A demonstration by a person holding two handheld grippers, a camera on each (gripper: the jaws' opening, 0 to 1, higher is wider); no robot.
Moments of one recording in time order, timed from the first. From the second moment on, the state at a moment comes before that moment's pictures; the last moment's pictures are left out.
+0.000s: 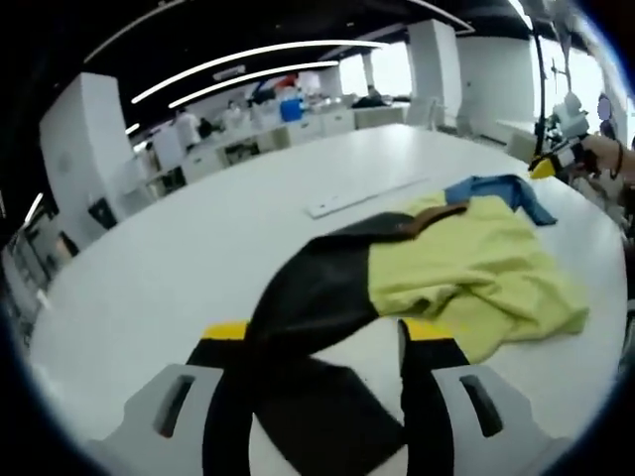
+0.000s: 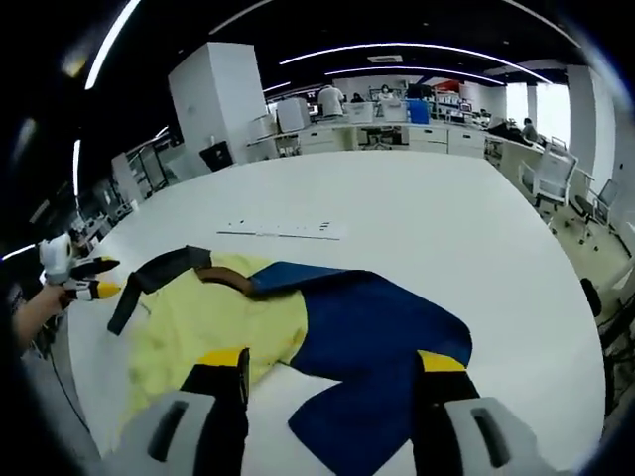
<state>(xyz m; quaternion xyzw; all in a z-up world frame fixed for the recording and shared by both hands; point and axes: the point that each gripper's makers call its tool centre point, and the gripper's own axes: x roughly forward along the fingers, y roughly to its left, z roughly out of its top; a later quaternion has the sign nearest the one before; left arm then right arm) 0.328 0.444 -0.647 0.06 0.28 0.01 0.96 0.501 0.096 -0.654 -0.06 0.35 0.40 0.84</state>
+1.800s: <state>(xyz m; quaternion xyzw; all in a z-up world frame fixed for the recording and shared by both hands) 0.315 0.324 -0.712 0.11 0.32 -0.18 0.93 0.283 0.145 -0.718 -0.08 0.39 0.53 0.75</state>
